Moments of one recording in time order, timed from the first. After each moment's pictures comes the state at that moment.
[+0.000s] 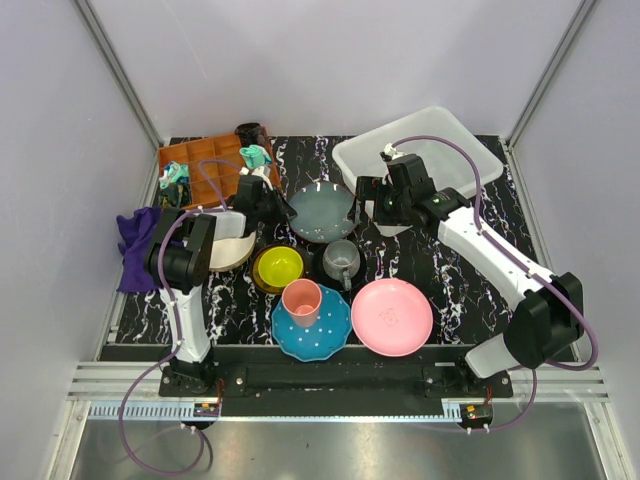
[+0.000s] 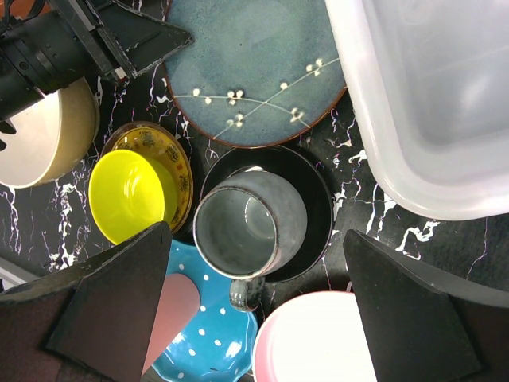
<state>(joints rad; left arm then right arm) -0.25 2.01 1.10 0.26 0.29 -0.60 0.52 1.48 1.30 -0.54 -0.07 0.48</state>
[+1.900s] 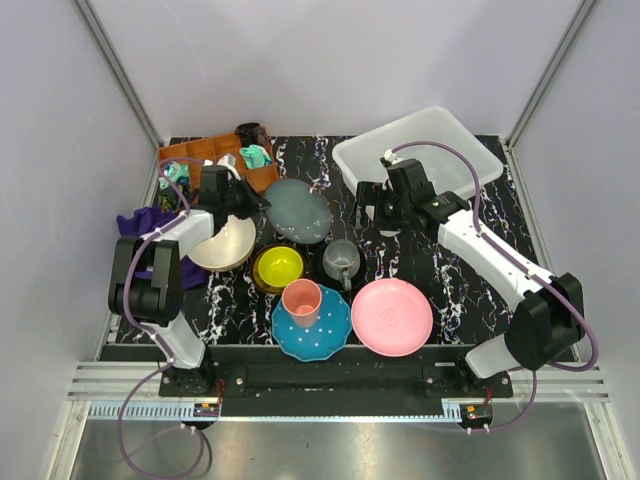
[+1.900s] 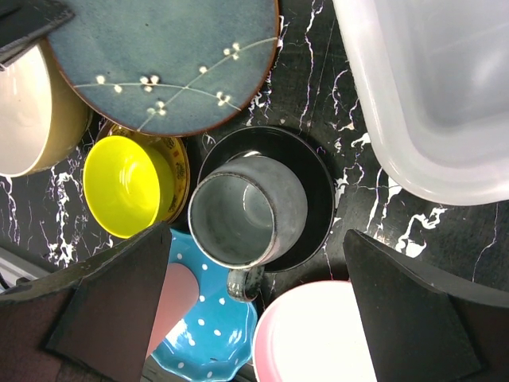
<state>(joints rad) -0.11 1.70 1.04 0.04 0.35 -0.64 0.52 1.47 1.26 -0.54 -0.09 0.49</state>
